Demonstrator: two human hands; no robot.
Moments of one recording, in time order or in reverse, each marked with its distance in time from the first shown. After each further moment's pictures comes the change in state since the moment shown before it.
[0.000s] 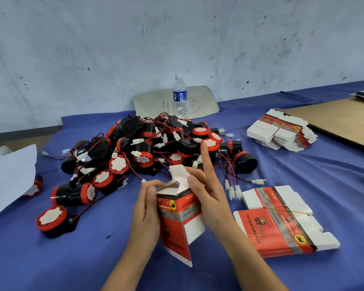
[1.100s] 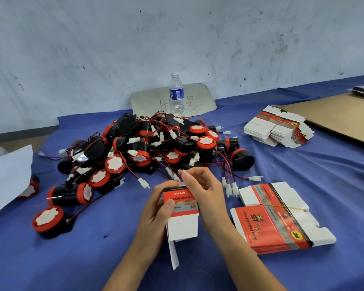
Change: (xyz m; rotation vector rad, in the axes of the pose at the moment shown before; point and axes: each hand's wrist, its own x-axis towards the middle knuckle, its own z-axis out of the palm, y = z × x) left_hand -0.010 0.013 0.006 -0.159 -0.250 -0.057; right_hand 0.003 0.010 -0.001 0.062 0.218 0.173
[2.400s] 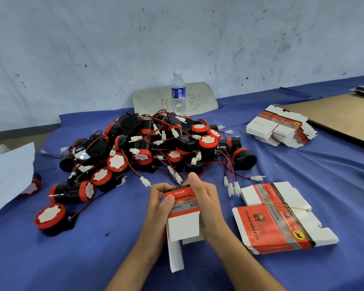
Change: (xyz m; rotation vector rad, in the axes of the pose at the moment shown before) left_hand 0.001 -0.010 0.003 -0.169 0.026 -0.144; right_hand -0.012 0.000 0.010 0.082 -0.116 0.083
